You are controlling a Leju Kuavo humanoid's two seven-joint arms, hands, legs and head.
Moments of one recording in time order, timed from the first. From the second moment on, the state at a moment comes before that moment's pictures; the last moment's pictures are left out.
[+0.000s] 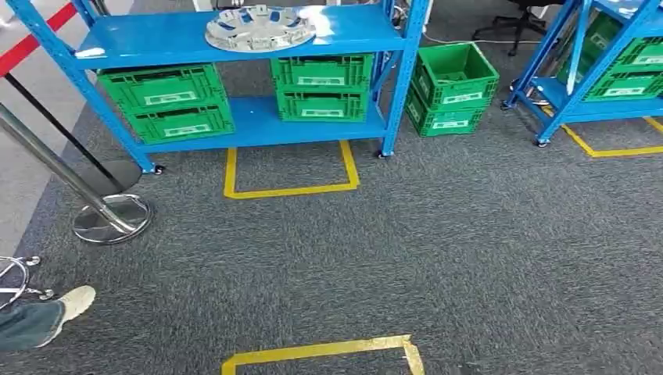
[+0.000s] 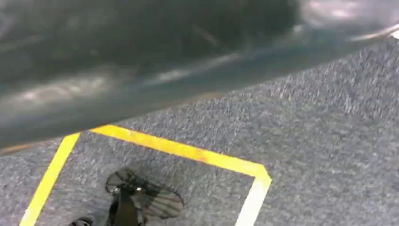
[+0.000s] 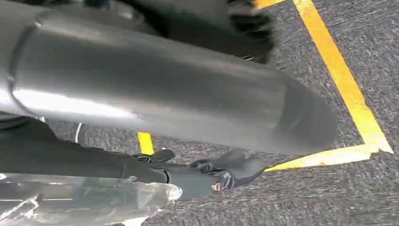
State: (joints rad) left arm -0.06 -0.19 1.37 -0.28 -0.77 0.27 -0.53; right arm 0.01 0.13 0.02 -0.17 -0.13 -0.21 -0.35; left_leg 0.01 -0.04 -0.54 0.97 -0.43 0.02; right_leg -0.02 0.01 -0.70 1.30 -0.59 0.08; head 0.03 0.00
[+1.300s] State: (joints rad) left arm -0.06 -0.21 1.37 -0.29 -0.78 0.28 -0.53; right arm 0.01 0.13 0.01 -0.17 -0.13 -0.23 -0.34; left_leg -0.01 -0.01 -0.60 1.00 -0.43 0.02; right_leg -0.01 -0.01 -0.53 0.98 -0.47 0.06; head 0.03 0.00
